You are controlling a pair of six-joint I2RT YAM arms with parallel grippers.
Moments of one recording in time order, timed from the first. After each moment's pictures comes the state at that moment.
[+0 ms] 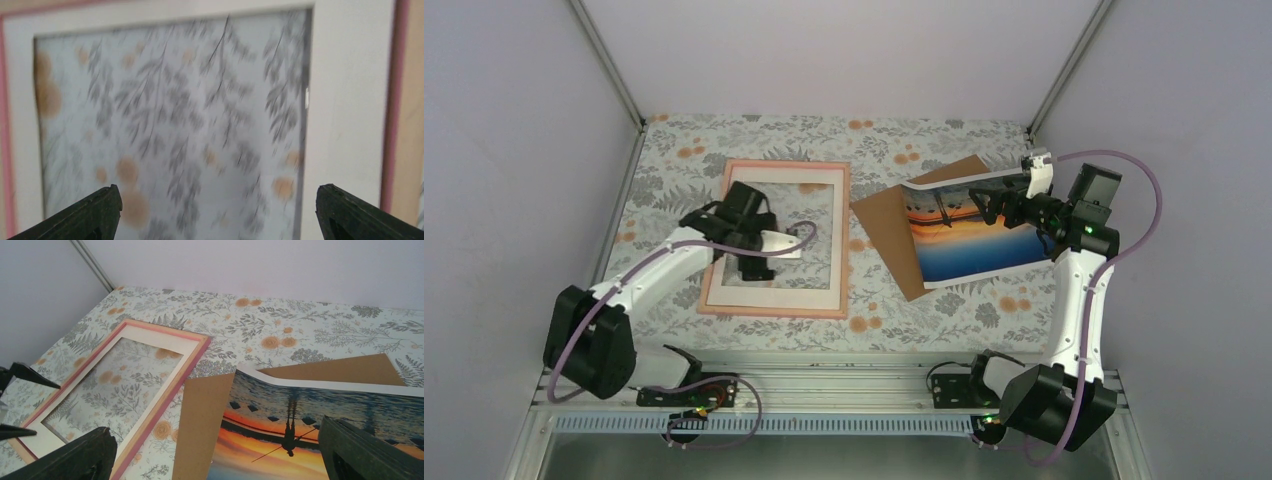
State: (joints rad) left arm -0.41 1.33 0.94 -0.72 0.19 1.13; right arm -0.37 1.10 1.13 -0.70 -0.88 -0.28
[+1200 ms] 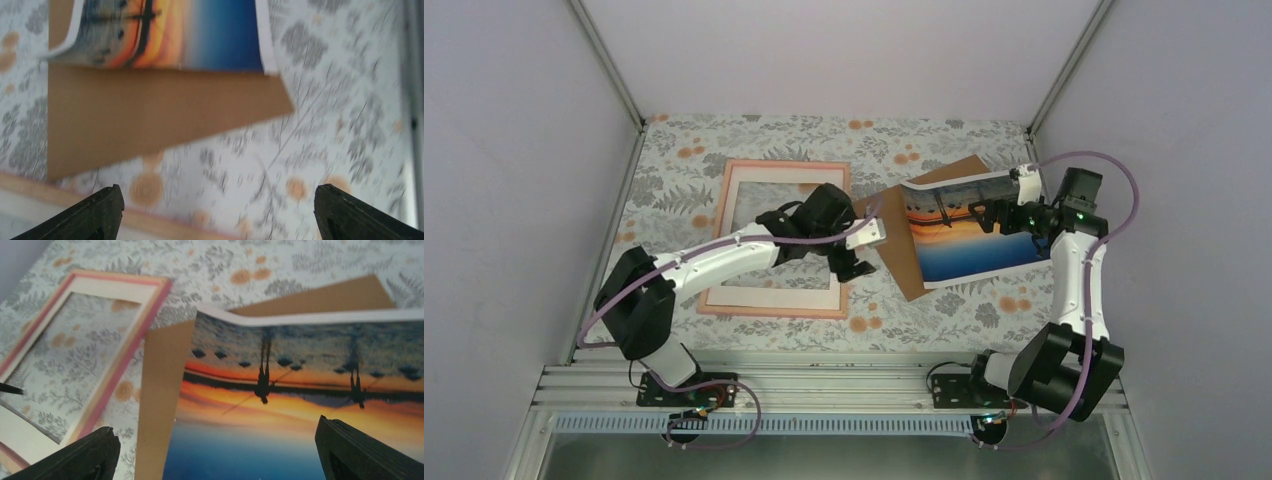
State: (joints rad) left arm -0.85 1.60 1.17 -0.42 0.24 0.45; right arm -0.37 1.23 1.09 -0.73 -0.75 -0.37
